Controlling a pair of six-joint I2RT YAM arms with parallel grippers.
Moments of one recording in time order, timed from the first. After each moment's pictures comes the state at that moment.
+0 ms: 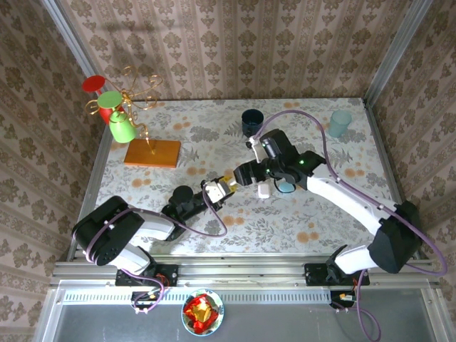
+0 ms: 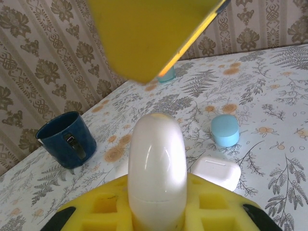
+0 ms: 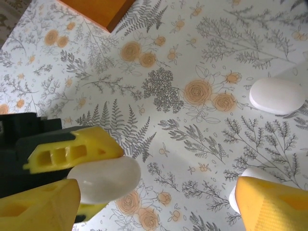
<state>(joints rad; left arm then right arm) -0.80 1.49 0.29 1.16 0.24 0.34 0.64 1.39 1.17 -0.58 -0.17 0.24</state>
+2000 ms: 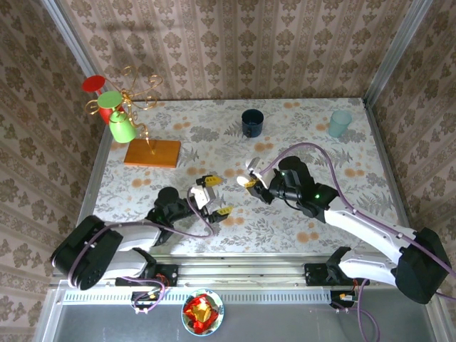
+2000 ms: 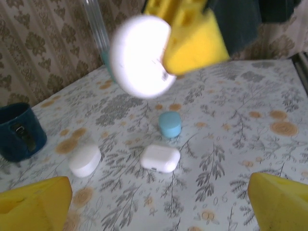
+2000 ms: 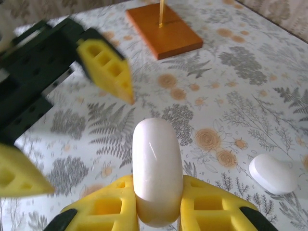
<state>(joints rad) -0.67 1.25 0.19 0.94 0.56 0.24 0.67 1.14 0.74 -0.08 -0.23 -0.16</state>
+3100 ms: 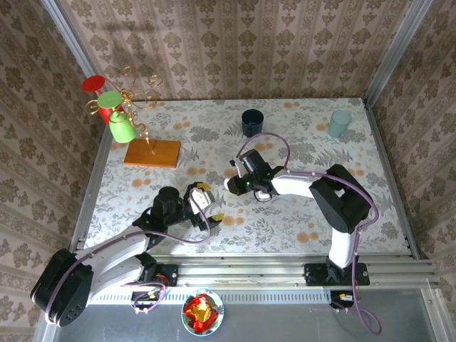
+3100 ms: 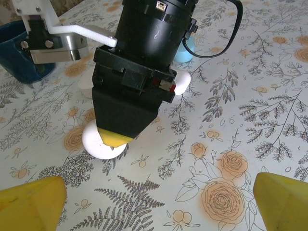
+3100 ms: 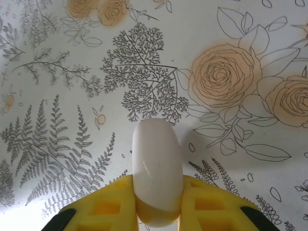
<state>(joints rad) -0.66 0.96 0.24 0.30 0.41 0.36 0.65 1.86 1.03 -0.04 -0.24 0.33</state>
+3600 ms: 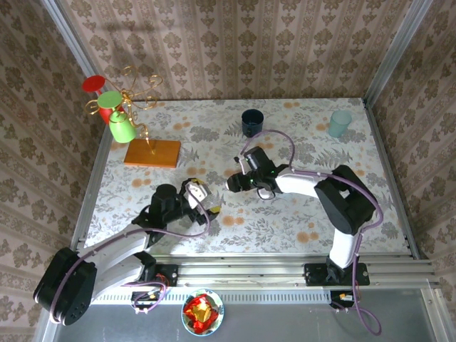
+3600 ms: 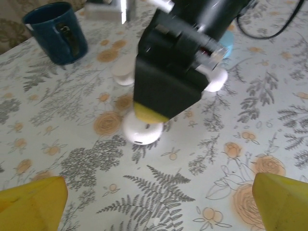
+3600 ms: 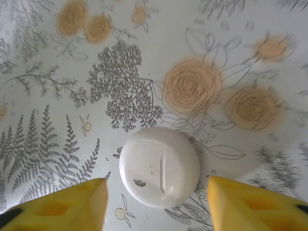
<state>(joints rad) -0.60 0.98 0.24 0.34 0.35 0.30 0.61 1.79 1.00 -0.04 -0.21 0.31</state>
